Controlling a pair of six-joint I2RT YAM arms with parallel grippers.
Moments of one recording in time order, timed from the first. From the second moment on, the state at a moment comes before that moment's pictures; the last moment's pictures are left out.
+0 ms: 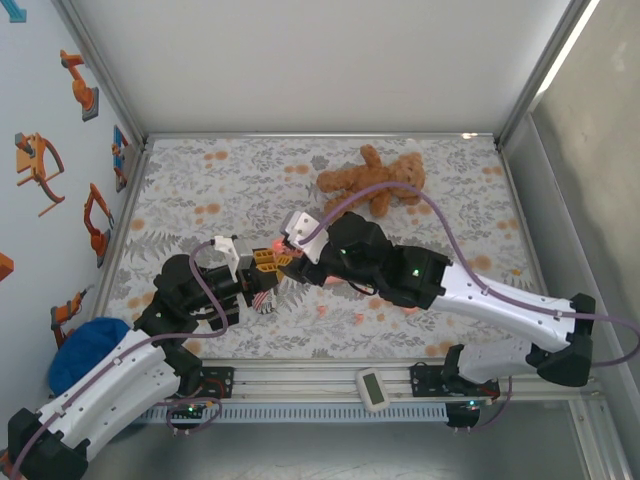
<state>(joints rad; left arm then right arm) -0.66 0.61 0.41 0.18 0.57 -0.12 1.20 1.25 1.28 -0.41 0.11 -0.12</state>
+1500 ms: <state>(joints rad) -0.66 0.50 0.41 0.06 0.54 -0.12 1.11 0.97 0.87 -0.48 0.26 0.38</state>
